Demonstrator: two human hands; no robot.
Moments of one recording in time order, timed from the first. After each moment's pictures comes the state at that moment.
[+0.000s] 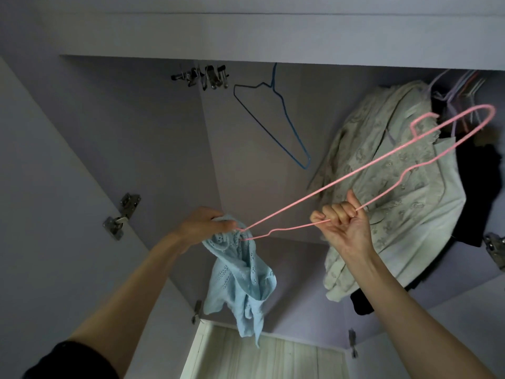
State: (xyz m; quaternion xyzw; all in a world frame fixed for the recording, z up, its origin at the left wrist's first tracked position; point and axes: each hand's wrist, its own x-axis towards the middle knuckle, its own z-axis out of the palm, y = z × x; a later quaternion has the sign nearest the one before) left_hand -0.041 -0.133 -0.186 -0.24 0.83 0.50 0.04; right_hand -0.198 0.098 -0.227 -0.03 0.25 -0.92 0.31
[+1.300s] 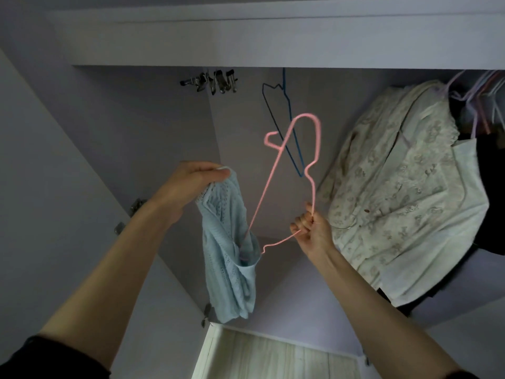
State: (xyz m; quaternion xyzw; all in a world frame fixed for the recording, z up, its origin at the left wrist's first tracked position) left_hand -0.048 -0.149 -0.107 -0.25 0.75 0.59 -0.13; right_hand -0.184 0.024 -0.252 0.10 0.38 -0.88 0.28
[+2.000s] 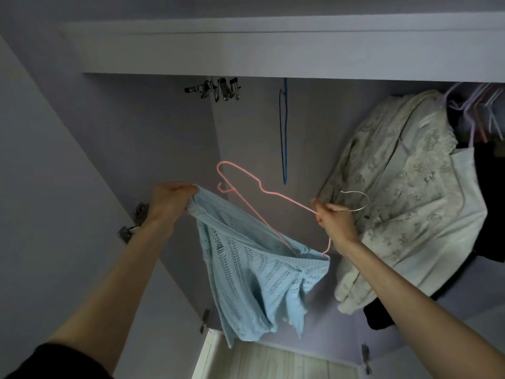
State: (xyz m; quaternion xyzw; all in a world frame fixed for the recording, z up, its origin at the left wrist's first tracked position) left_hand -0.043 -0.180 -0.148 -0.42 0.70 0.52 -0.27; right_hand -0.214 0.056 -0.238 -0.13 0.76 -0.64 0.08
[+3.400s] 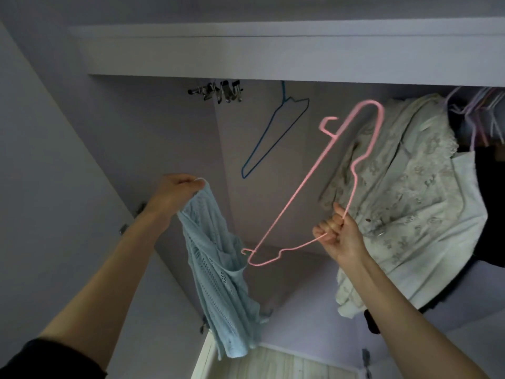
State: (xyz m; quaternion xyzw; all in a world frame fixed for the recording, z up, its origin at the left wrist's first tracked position) left_hand -0.040 -0.172 -0.127 -0.36 0.76 0.50 -0.21; right_hand -0.202 0.069 -0.229 0.08 0.36 -0.88 0.31
